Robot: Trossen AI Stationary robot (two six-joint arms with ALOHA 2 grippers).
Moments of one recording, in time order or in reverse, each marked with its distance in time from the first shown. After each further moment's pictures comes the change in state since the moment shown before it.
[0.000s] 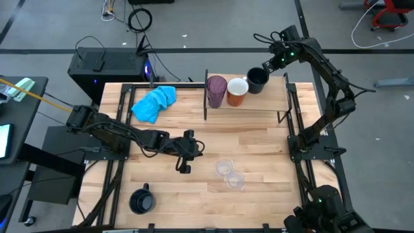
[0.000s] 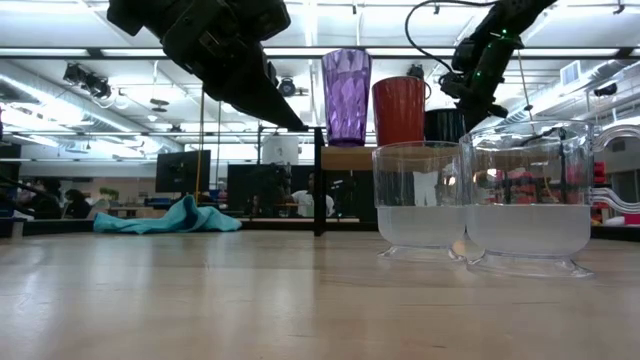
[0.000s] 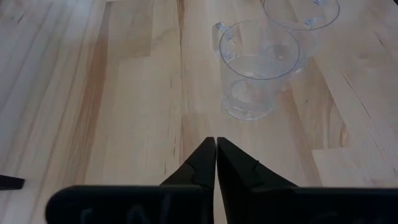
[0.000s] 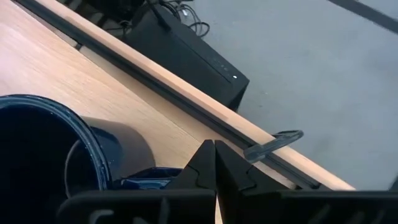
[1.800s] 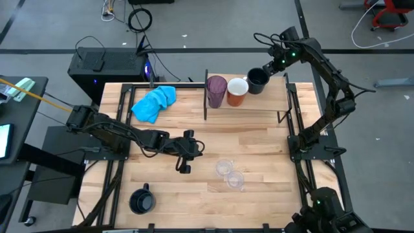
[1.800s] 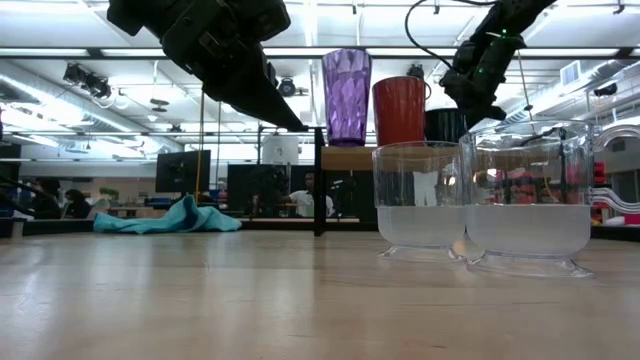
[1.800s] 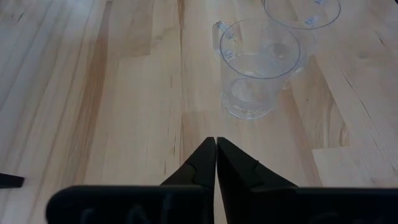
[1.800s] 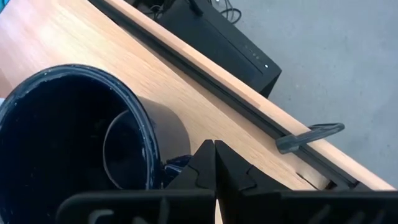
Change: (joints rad) left arm 0.000 0.000 0.000 -0.003 0.000 -0.005; right arm 0.003 0.000 0.000 -0.073 -0.115 -0.046
